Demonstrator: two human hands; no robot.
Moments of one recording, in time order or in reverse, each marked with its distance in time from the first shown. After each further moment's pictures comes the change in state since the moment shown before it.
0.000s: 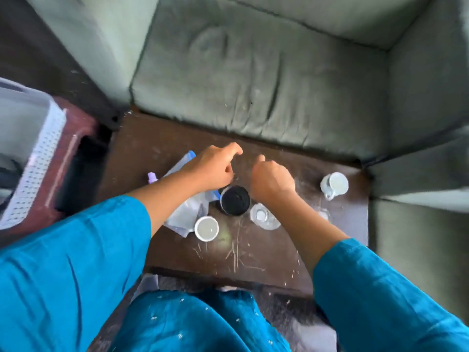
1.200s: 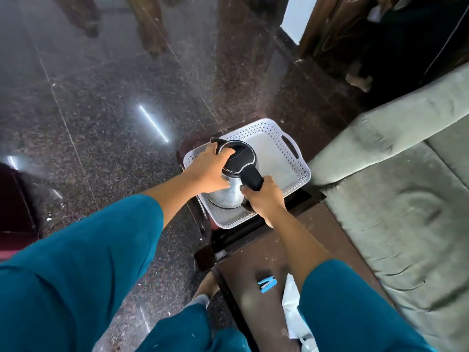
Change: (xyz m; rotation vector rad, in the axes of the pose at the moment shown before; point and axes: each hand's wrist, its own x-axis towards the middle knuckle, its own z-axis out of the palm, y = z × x) left_hand -0.281 -0.326 -0.238 0.034 0.548 -0.709; right_hand -0.007 -0.485 0.025 0.382 -0.273 -0.505
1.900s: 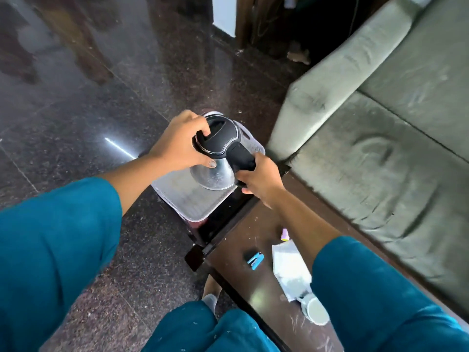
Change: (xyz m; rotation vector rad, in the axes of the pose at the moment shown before) left_hand -0.009 0.089 -0.048 -0.115 0.199 0.408; right_hand -0.050 0.039 -0.081 0.339 0.152 -0.017
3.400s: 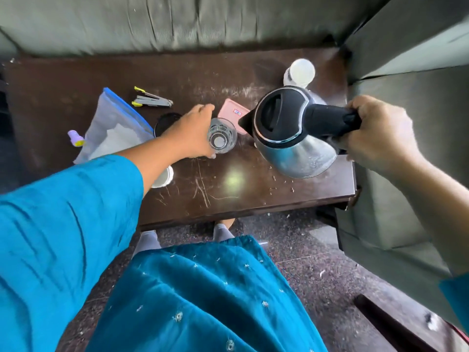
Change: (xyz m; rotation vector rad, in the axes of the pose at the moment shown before) left_hand -0.169 0.341 0.462 0.244 -1.021 0.428; right_hand -0.405 0.431 -0.296 -0.344 0.638 0.603
